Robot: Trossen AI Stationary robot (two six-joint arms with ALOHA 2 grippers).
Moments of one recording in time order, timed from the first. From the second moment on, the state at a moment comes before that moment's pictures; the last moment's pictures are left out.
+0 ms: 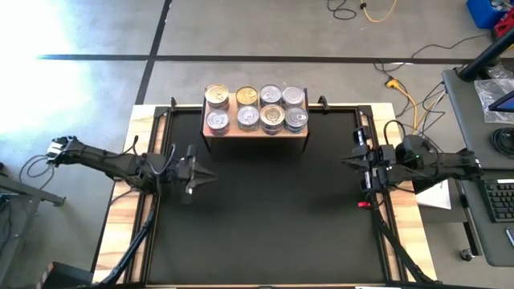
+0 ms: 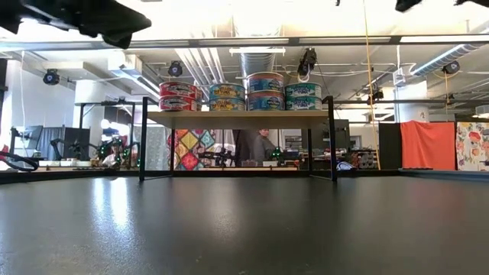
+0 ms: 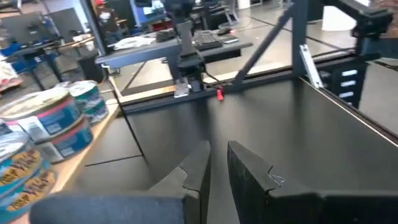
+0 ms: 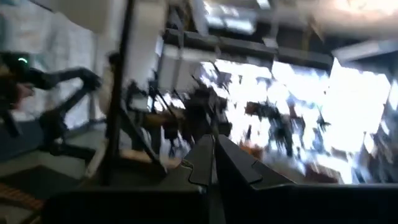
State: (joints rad) left arm -0.22 0.68 0.42 0.12 -0.20 0.17; right arm 0.00 0.32 0.42 0.21 -0.15 -0.17
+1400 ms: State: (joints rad) left arm -0.13 0.12 0.03 -0.02 -0.04 0.16; right arm 0.00 0.00 0.14 -0.24 0.02 -0.33
